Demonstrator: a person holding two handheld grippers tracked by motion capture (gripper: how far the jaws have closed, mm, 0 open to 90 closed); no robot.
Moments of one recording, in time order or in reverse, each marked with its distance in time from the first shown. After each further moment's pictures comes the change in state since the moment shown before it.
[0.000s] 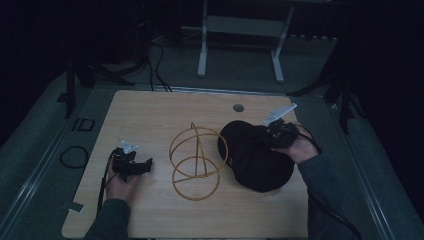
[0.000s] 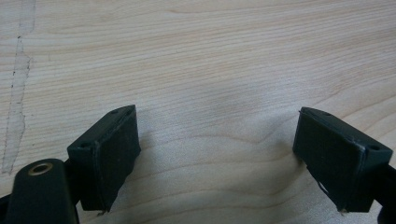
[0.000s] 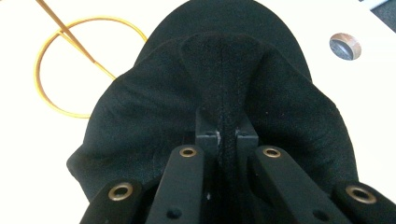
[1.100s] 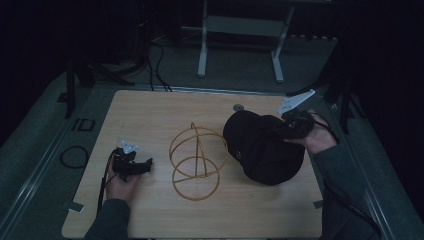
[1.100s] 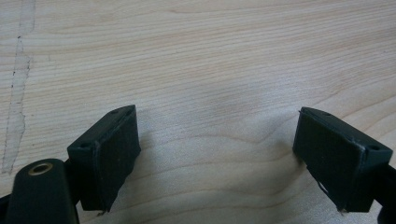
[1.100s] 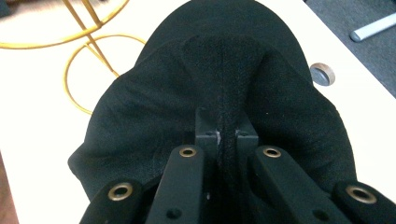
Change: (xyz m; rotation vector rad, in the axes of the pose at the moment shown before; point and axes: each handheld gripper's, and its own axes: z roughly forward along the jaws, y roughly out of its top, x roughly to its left) left arm 0.000 0.000 0.000 0.000 0.000 0.000; right arm -0.010 0.015 -0.052 -0.044 0.028 -0.074
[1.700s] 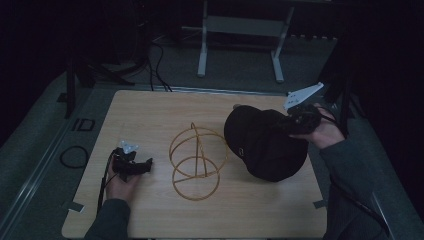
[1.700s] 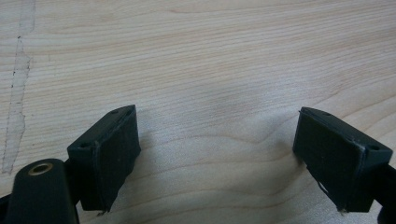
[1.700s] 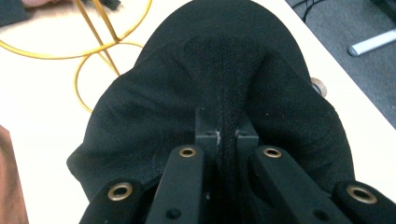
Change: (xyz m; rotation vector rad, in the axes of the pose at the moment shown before) left arm 0.000 0.000 0.000 -0.001 0.000 0.000; right arm -0.001 0.010 -0.021 -0.025 0.009 -0.049
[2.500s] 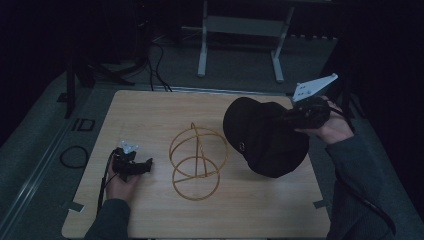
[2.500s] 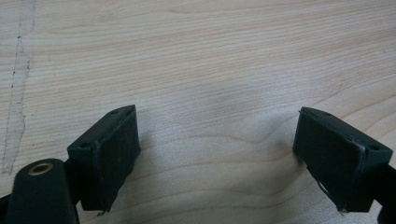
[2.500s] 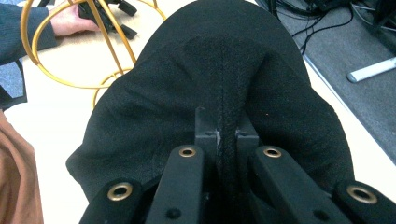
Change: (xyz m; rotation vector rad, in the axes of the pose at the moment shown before) left arm 0.000 0.000 0.000 0.000 0.000 0.000; right arm 0.001 0.014 -0.029 -0.087 0.024 -0.028
